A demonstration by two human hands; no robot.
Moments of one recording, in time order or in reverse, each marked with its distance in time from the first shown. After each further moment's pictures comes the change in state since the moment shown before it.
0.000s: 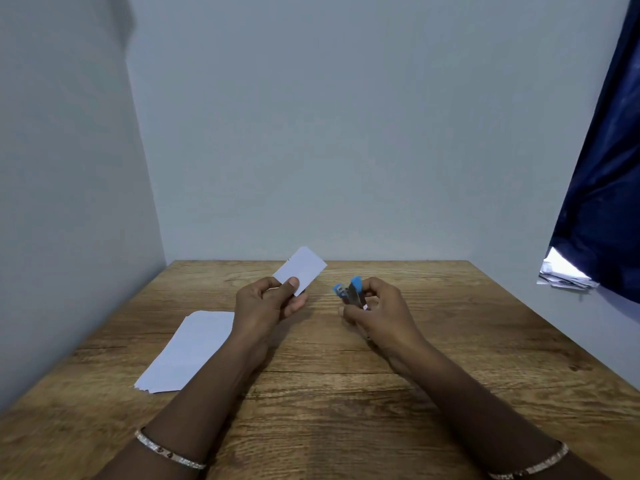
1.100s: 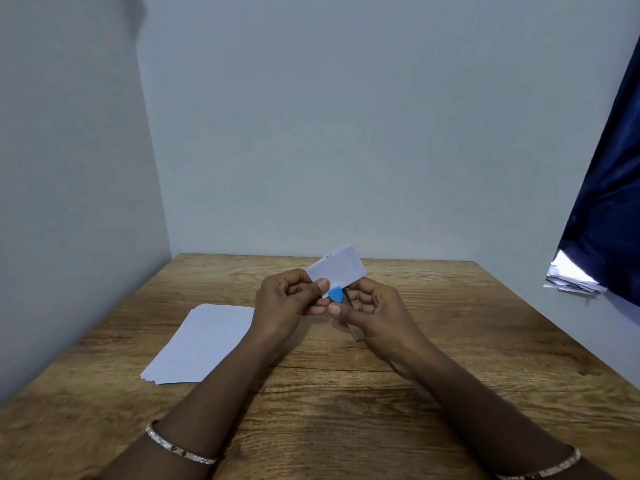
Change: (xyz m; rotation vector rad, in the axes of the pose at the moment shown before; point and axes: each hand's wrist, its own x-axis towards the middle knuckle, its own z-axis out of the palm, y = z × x) left_hand -0.011 -0.002 0.011 0.209 -0.160 0.165; right_hand 0.002 0.009 0.007 0.246 -0.270 -0.086
